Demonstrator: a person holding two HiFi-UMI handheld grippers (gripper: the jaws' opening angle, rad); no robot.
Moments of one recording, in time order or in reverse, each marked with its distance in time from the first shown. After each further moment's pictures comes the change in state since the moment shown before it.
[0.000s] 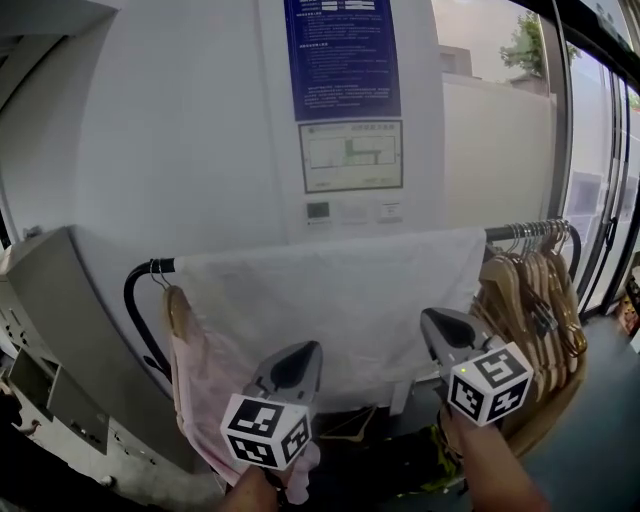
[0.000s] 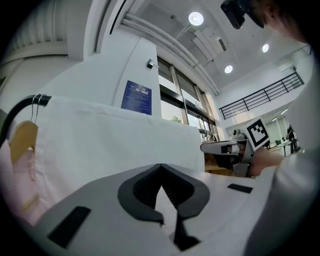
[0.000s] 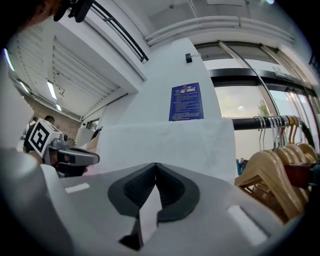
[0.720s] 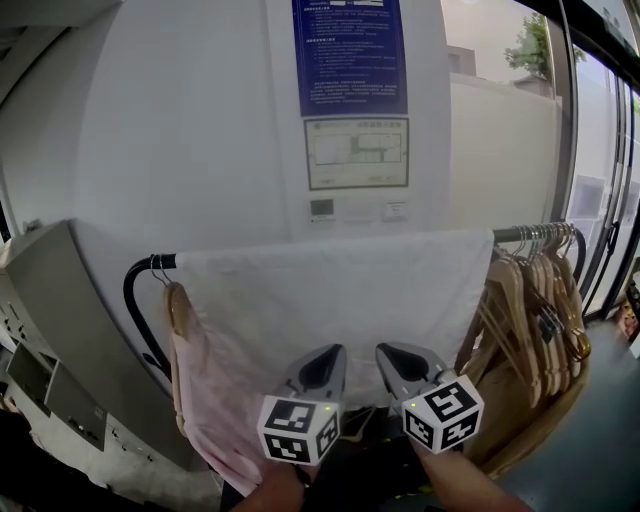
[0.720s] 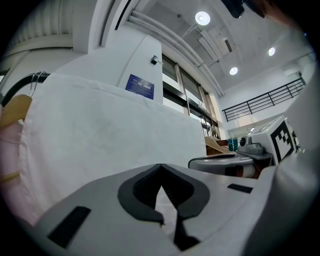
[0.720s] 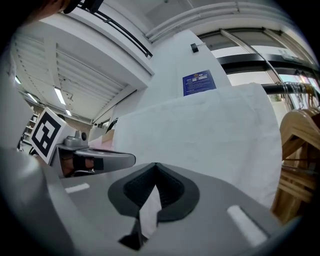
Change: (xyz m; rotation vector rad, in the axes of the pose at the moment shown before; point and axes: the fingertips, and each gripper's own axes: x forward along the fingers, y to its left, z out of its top) left arm 0.030 -0.015 -0.036 -0.066 0.022 0.005; right arm 0.032 0.077 -0.054 0.049 0.040 0.136
